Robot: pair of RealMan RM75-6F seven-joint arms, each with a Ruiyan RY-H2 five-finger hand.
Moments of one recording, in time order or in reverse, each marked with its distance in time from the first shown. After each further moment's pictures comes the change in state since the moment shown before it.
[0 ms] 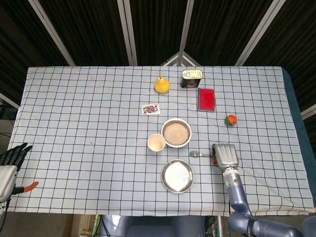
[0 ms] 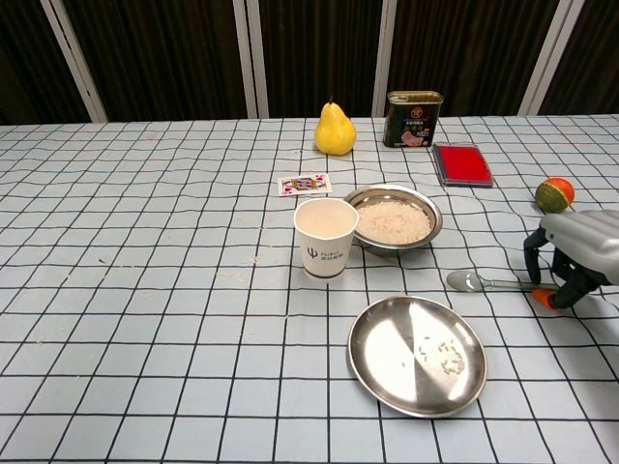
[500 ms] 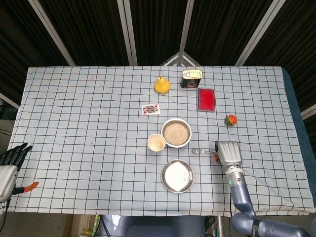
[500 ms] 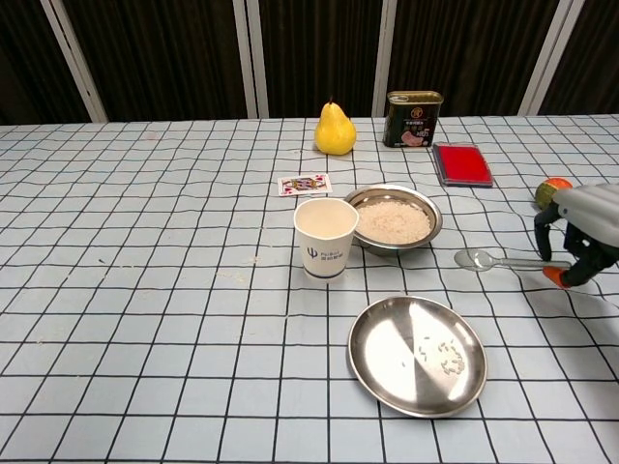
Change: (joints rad) left arm -0.002 0.000 -0.001 0.001 0.001 -0.001 0.003; right arm 0.005 0.086 0.015 -0.117 -0.001 0.050 -0.046
